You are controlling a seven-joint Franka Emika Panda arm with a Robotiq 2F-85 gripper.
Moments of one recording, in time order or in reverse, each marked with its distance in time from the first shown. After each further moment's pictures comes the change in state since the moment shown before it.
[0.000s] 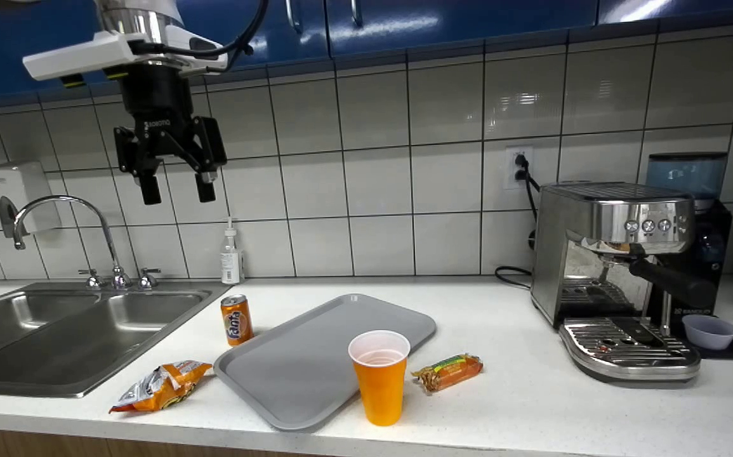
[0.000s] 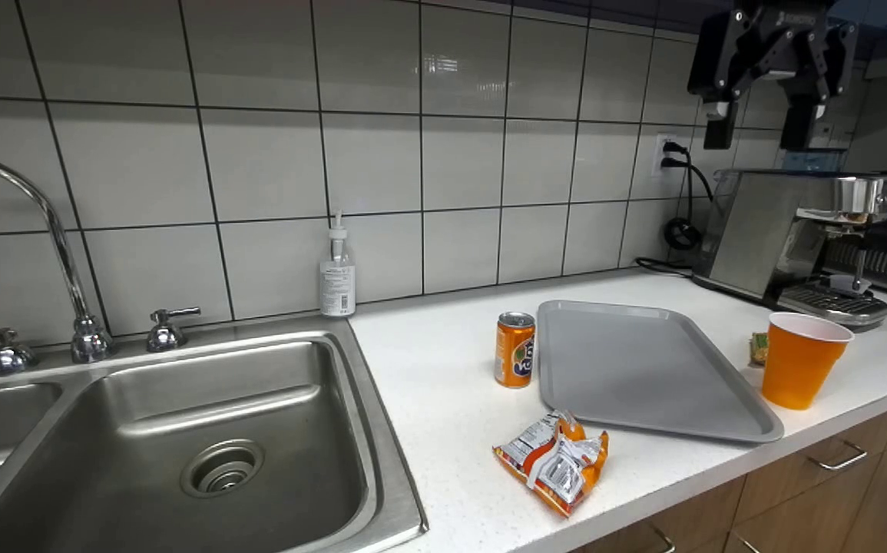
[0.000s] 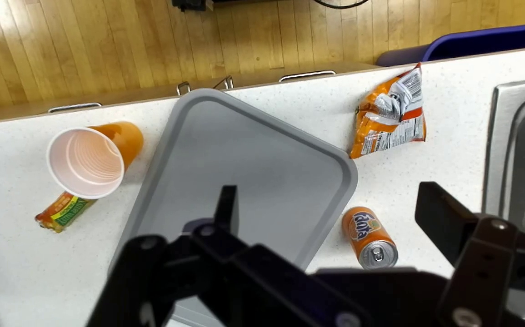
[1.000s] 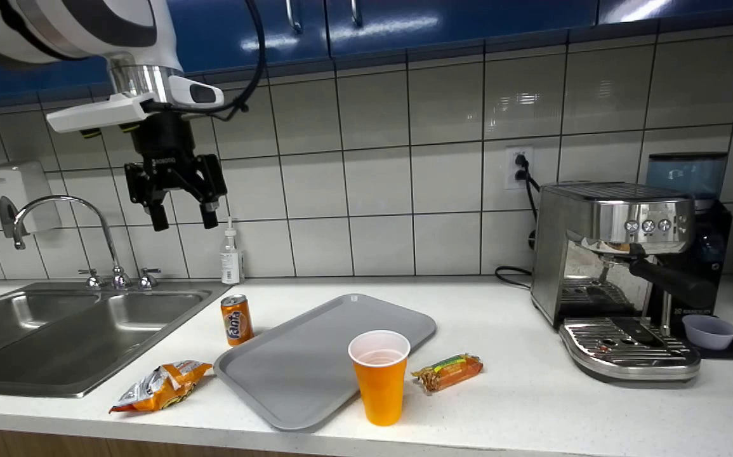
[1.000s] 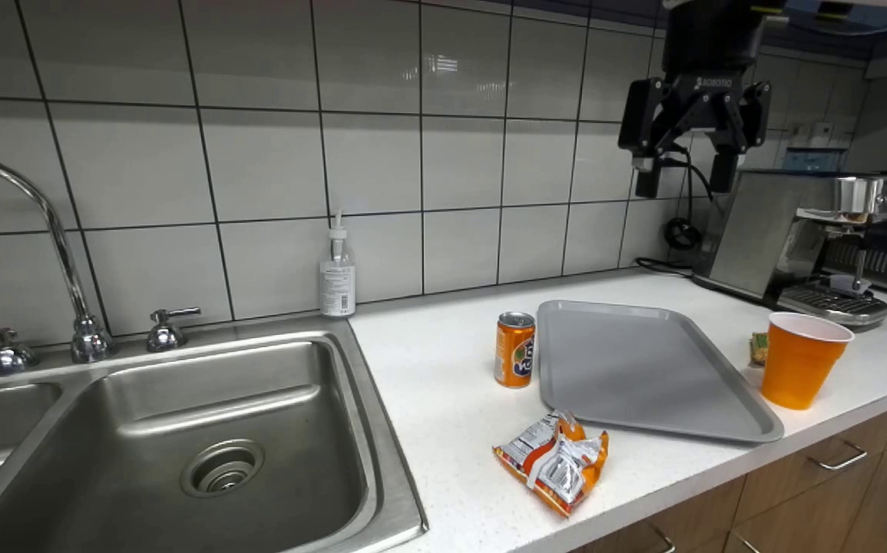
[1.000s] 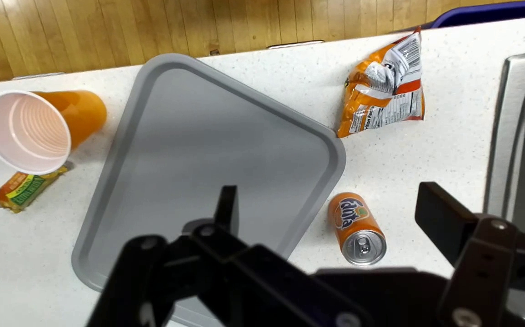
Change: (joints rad) arm 0.013 0.143 0.071 -0.008 0.006 0.184 0.062
